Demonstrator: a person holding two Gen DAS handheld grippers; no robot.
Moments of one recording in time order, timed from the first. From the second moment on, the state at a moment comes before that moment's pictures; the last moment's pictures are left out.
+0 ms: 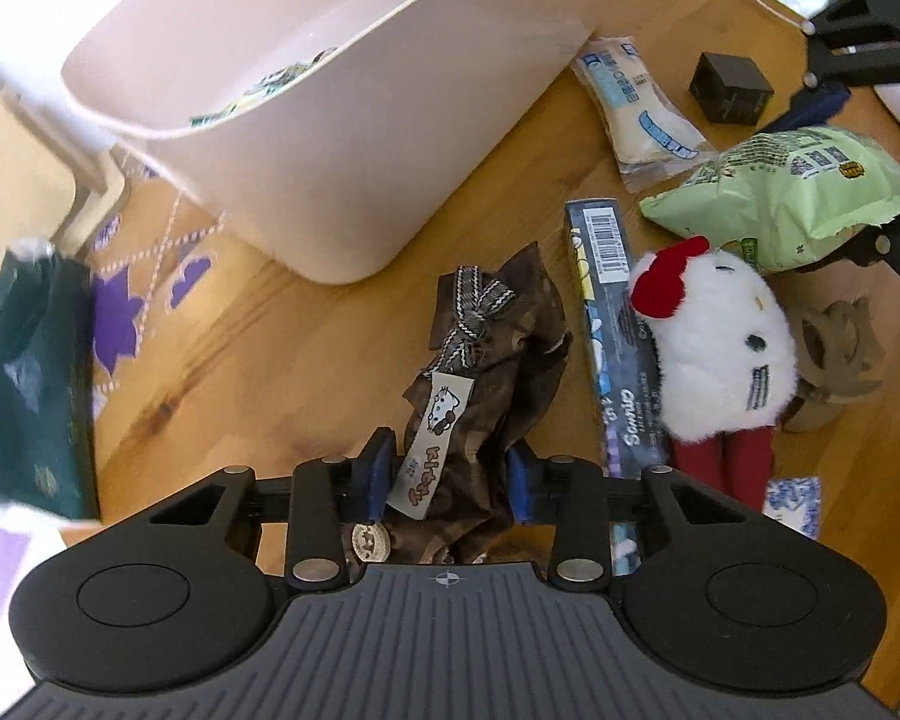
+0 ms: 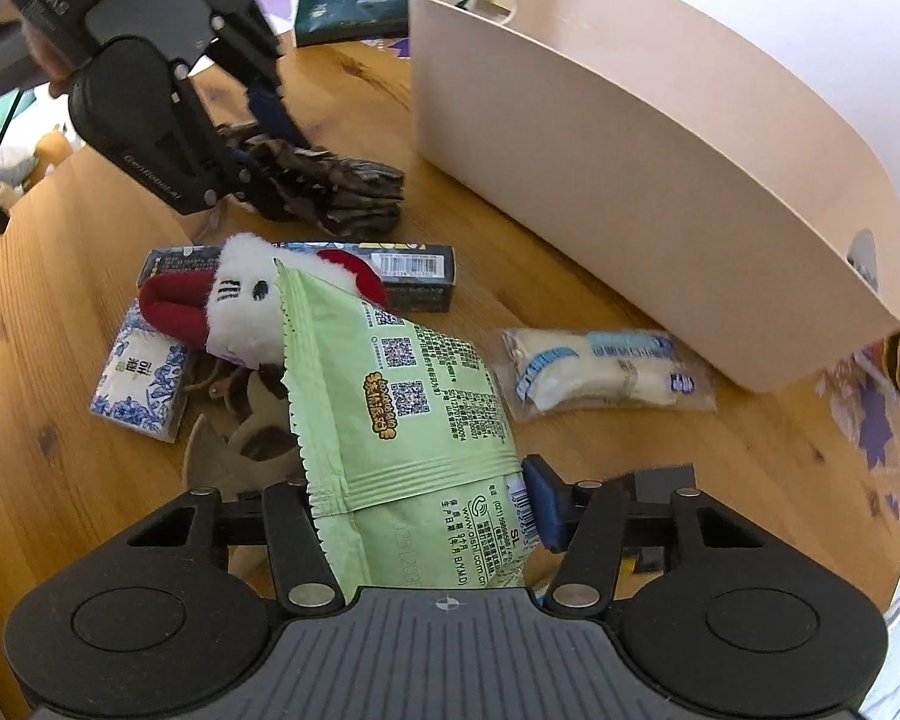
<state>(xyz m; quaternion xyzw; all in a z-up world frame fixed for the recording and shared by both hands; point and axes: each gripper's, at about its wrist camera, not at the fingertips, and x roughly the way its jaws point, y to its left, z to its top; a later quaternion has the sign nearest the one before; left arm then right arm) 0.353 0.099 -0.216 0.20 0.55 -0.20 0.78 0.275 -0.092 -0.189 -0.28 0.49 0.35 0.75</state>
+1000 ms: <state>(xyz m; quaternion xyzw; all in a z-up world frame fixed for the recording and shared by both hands) 0.296 0.130 -0.120 0.09 0.48 -0.15 0.86 0.262 -0.157 -0.104 -0.17 0.43 0.31 0.83</state>
